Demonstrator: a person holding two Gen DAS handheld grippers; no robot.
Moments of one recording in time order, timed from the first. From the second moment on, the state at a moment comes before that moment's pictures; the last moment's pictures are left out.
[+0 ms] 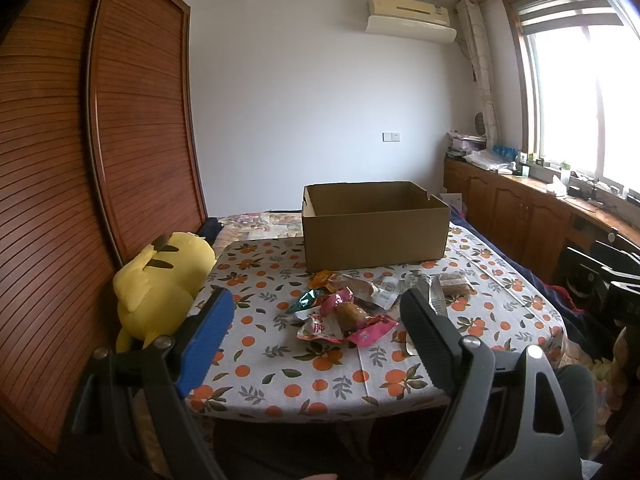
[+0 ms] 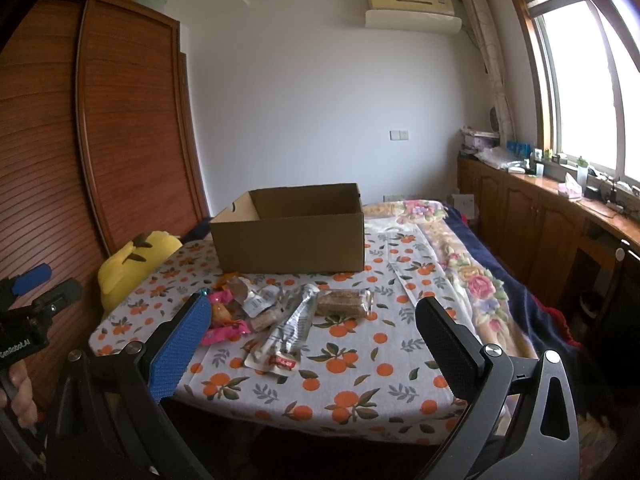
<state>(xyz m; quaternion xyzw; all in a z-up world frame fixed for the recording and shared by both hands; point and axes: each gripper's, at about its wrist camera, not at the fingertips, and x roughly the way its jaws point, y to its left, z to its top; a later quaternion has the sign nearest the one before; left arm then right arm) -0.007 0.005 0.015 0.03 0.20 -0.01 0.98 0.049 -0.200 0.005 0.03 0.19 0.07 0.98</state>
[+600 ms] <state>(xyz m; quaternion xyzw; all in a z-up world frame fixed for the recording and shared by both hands) -0.005 0.005 0.009 0.03 0.20 -0.01 0.98 0.045 -0.203 0.002 0.03 0.19 0.07 0.98</state>
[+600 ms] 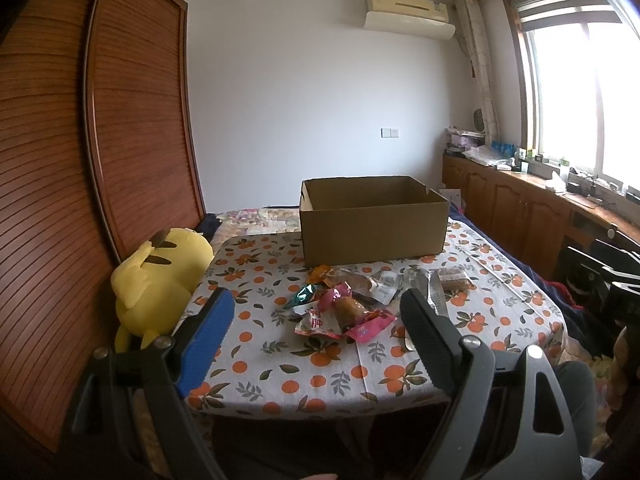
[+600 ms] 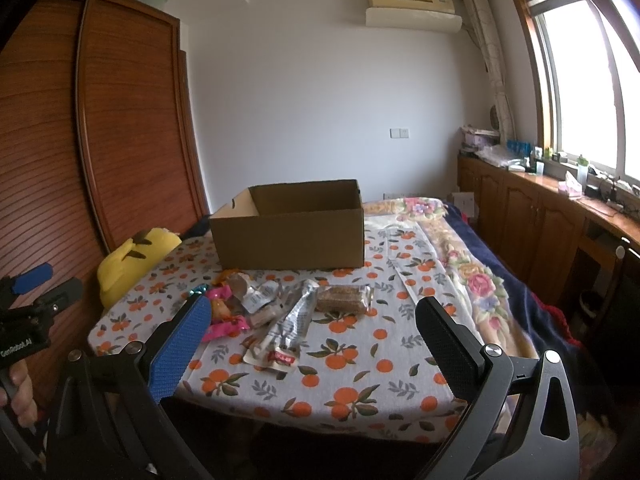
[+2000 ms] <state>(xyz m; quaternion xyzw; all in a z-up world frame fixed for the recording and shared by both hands) 0.064 0.000 -0.070 0.02 0.32 -0.07 0.95 0.090 -0.183 -0.048 -0.01 0.26 0.09 0.96</state>
